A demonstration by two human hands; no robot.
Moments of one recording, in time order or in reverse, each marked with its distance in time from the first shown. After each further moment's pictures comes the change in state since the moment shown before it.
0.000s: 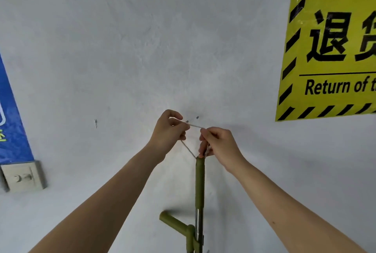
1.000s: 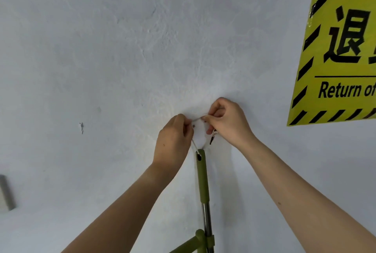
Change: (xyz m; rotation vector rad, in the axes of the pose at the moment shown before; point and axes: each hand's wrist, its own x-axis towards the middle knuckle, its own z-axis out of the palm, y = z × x) left_hand 0.046 -0.055 0.005 0.533 0.223 0.561; right_hand 0.074 -0.022 0.000 -0.402 0.193 -0.234
